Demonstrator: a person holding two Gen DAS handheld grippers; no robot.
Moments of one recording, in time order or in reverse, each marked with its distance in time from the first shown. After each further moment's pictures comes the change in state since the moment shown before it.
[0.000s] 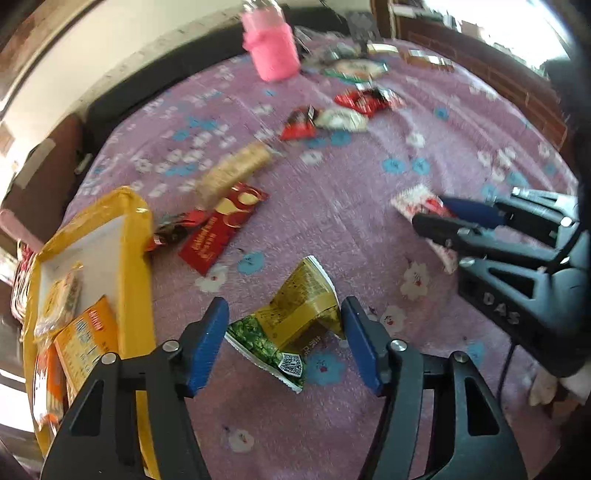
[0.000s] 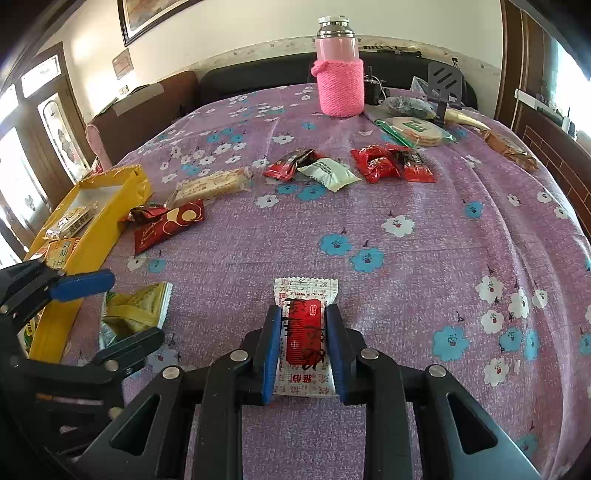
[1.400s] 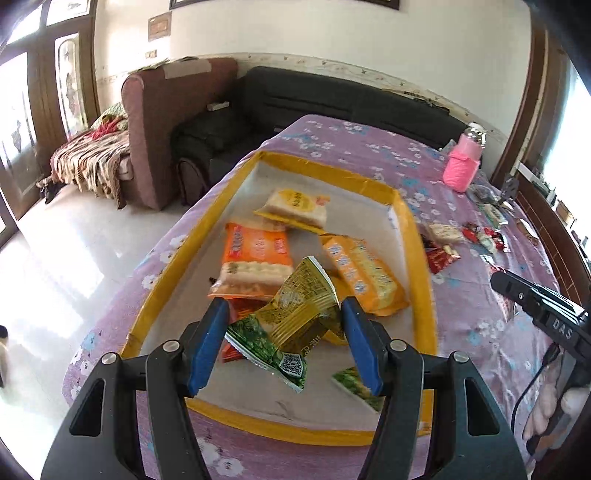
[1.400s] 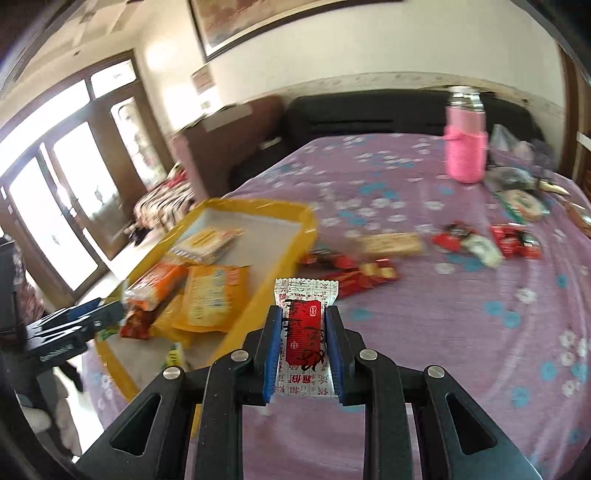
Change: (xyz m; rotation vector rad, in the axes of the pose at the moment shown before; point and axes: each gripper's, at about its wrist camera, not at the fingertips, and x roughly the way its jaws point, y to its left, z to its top) left arm -0.081 0.213 -0.141 -0.621 -0.168 0.096; right arm -0.059 0.144 0.021 -0.131 -0.110 0.280
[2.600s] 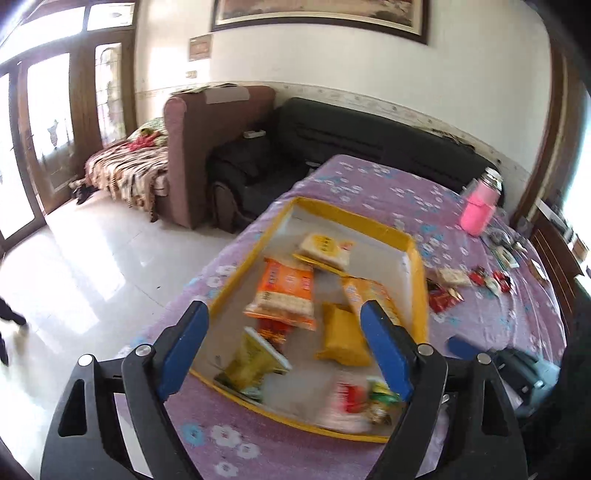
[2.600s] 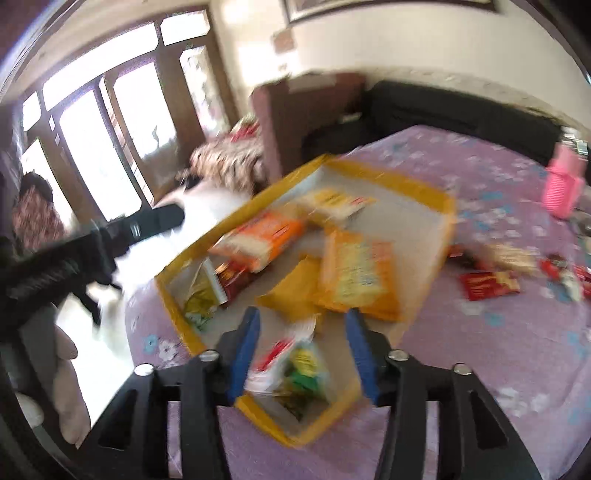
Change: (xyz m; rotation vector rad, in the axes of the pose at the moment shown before) left arm -0.060 -0.004 0.011 -0.061 -0.126 0.086; right arm 0.013 0.104 -0.019 -0.204 0.065 0.146
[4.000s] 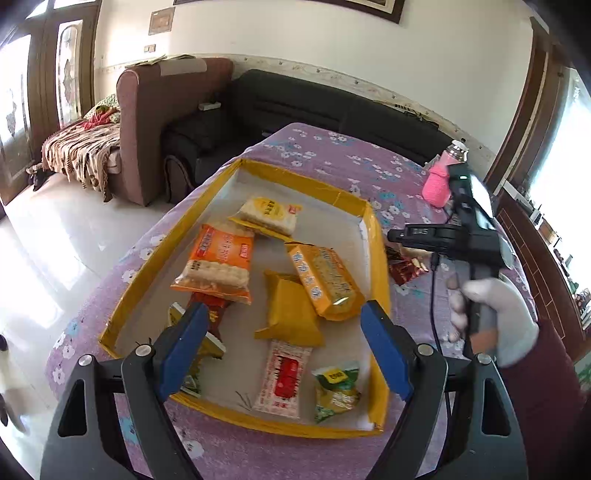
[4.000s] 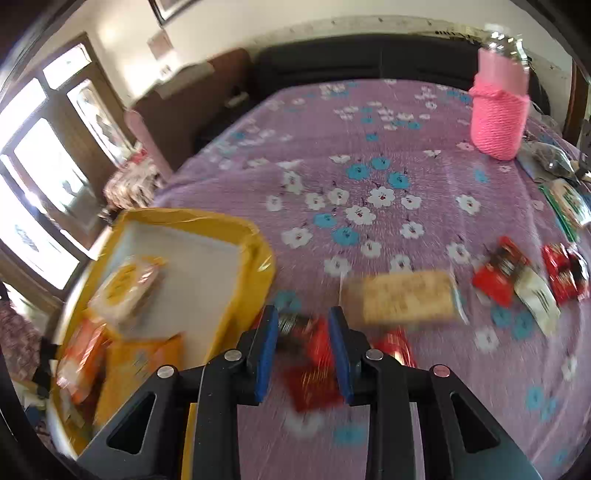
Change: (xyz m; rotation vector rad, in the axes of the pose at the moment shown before) left arm 0.036 -0.011 -0.011 0.002 0.115 -0.171; right arm 0.105 -0.178 0.076 0.317 0.163 -0.208
